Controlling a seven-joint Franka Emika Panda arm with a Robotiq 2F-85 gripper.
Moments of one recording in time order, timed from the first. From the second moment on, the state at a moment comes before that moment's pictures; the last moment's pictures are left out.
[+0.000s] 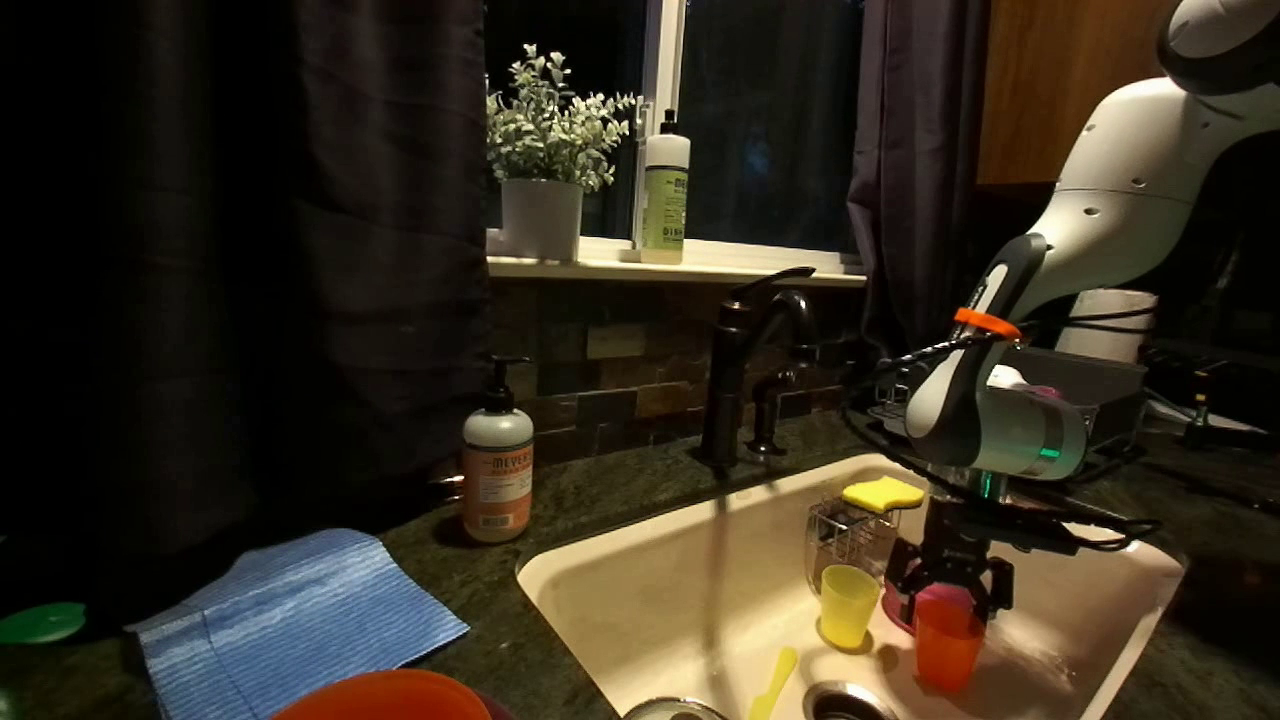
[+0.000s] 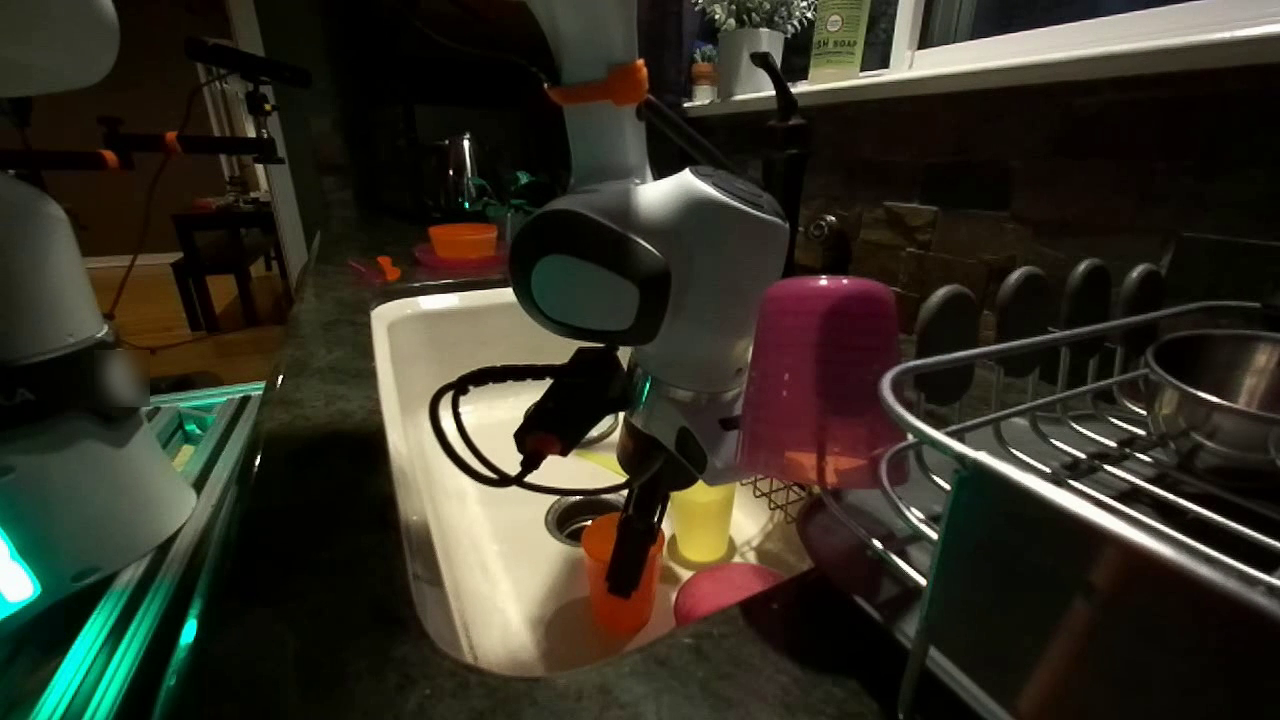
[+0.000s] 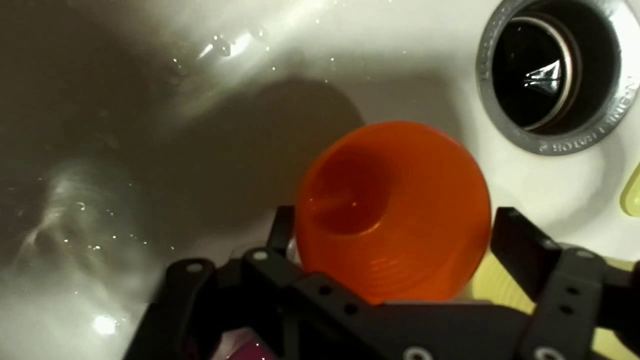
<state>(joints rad) -0.39 0.56 0.16 -2.47 0.33 2.86 0.04</state>
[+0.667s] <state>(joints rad) -0.40 0.57 0.14 -2.44 0.34 2.86 0.03</state>
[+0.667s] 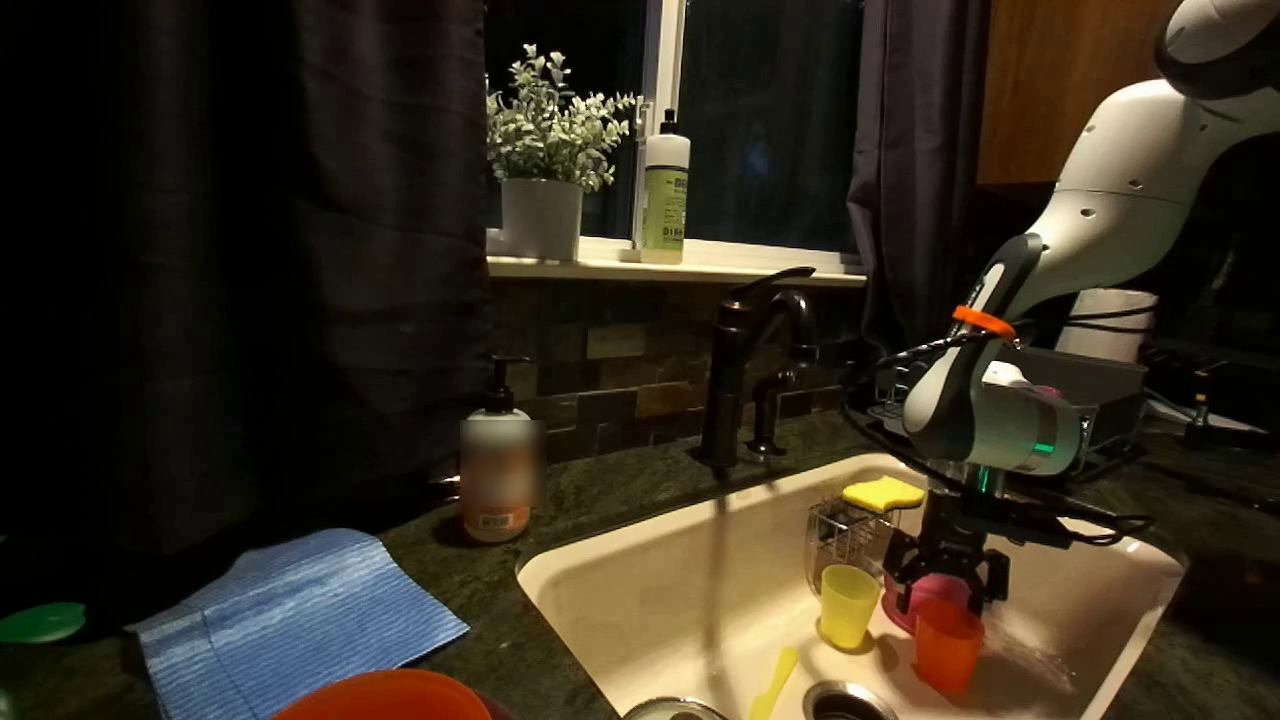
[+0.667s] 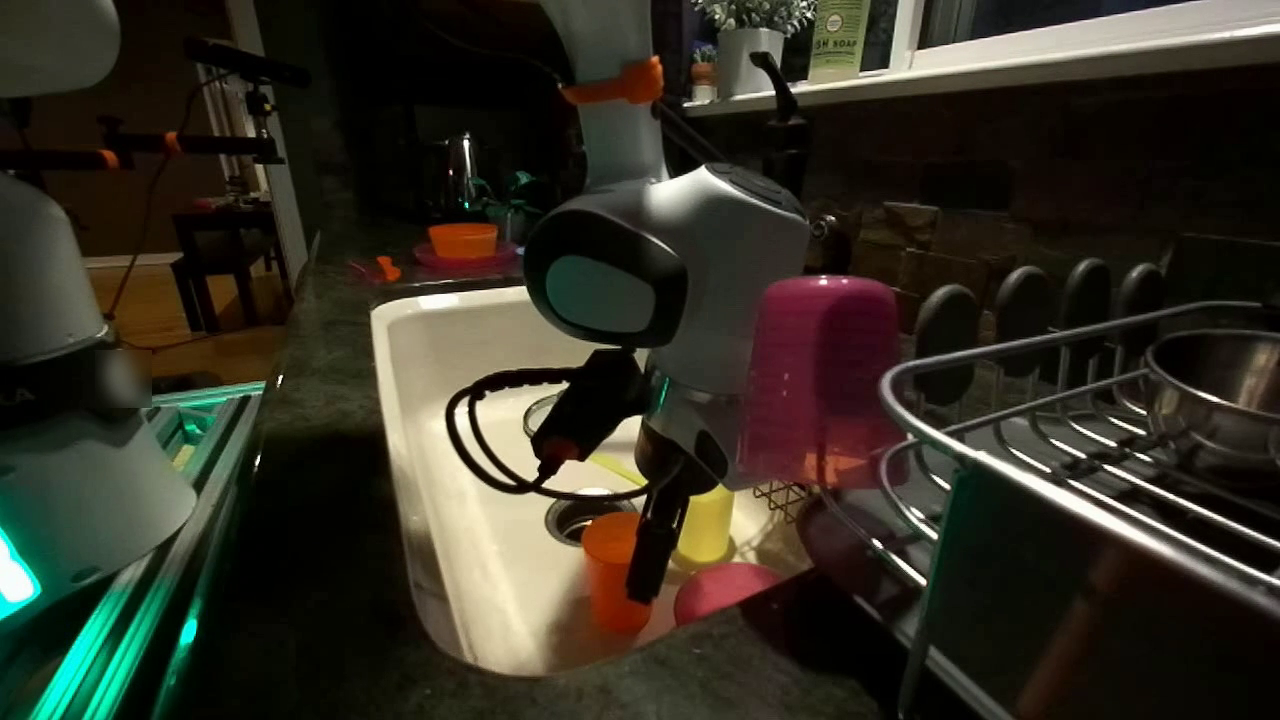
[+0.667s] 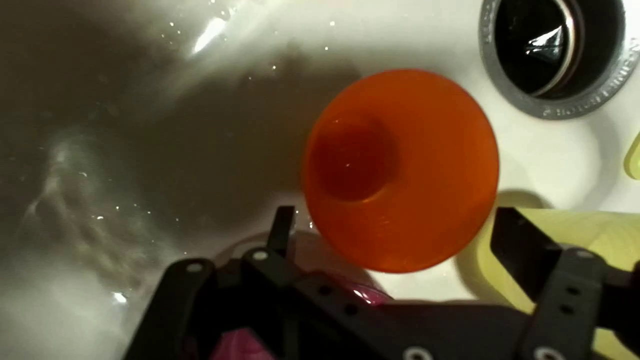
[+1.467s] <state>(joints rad) -0.41 0.64 0.15 -2.38 0.35 2.78 -0.05</state>
